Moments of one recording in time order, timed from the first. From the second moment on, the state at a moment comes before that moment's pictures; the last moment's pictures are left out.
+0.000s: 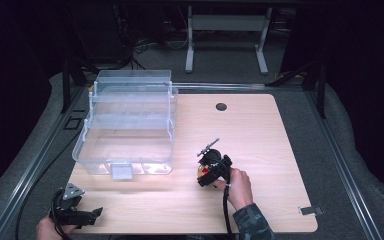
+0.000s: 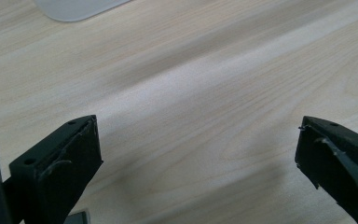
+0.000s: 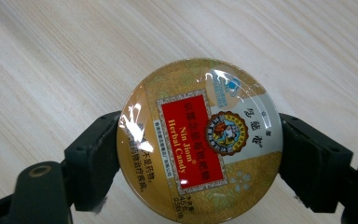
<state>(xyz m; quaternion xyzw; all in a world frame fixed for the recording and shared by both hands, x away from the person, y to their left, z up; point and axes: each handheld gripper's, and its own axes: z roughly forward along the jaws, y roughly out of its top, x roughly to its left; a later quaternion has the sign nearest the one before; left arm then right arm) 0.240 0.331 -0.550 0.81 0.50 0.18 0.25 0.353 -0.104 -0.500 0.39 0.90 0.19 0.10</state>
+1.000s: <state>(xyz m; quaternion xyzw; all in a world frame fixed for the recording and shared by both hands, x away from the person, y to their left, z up) 0.246 0.326 -0.545 0.82 0.49 0.18 0.25 0.334 -0.206 -0.491 0.47 0.86 0.15 0.13</state>
